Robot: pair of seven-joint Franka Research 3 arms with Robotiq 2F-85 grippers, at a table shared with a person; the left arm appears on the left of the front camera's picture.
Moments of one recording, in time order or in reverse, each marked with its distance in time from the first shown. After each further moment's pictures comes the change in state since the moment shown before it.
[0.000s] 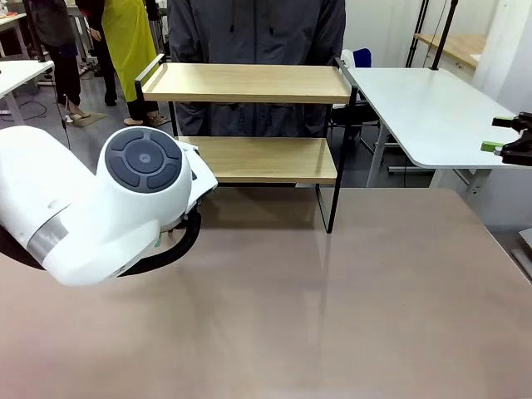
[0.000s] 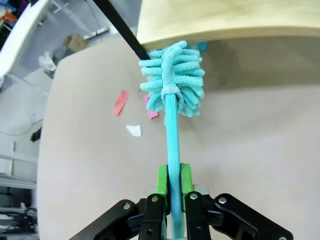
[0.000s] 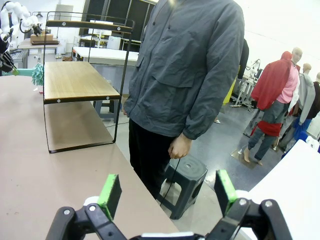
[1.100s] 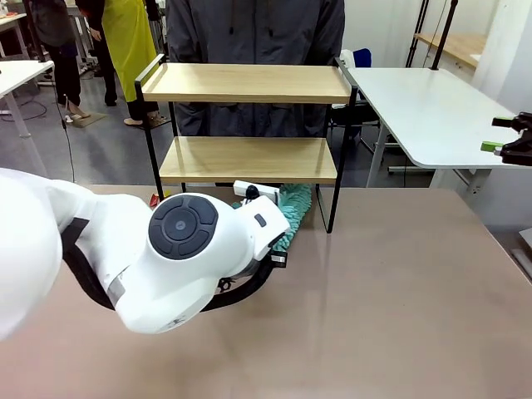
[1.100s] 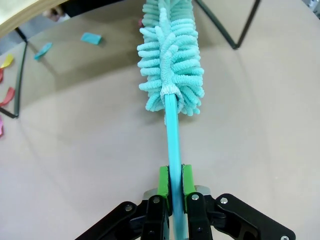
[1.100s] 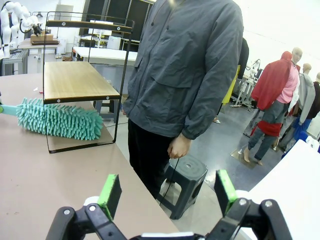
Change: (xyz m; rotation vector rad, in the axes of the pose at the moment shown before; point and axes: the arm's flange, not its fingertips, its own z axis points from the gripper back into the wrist) left arm -0.044 -0.124 -0.003 -0.476 -0.045 -0.013; right arm 0.000 0.000 0.000 0.000 0.000 0.000
